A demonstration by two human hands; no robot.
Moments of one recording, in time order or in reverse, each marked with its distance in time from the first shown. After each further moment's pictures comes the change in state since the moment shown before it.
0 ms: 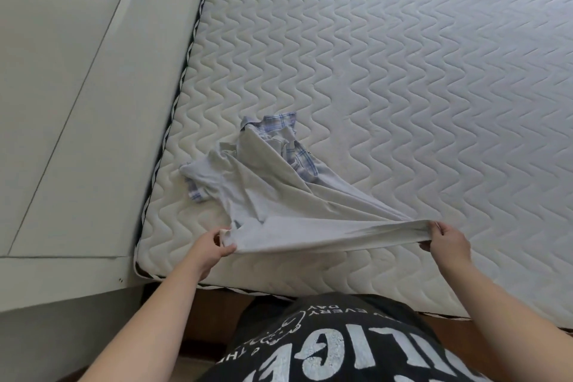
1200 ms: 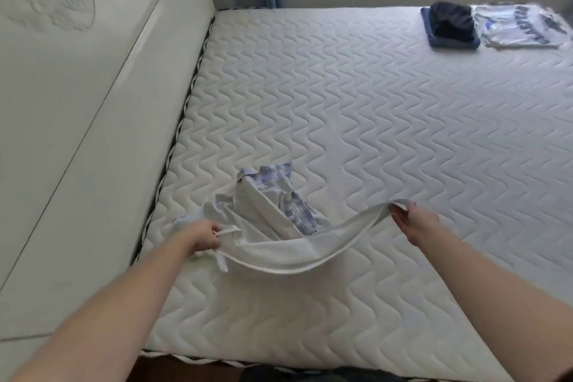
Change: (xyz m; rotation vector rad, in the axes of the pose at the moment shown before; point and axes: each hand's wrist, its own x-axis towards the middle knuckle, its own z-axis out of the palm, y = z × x) left_hand 0.061 0.172 -0.061 0.694 -0.137 0.099; right_hand 0.065 -0.171 0.046 0.685 -0.145 0.250
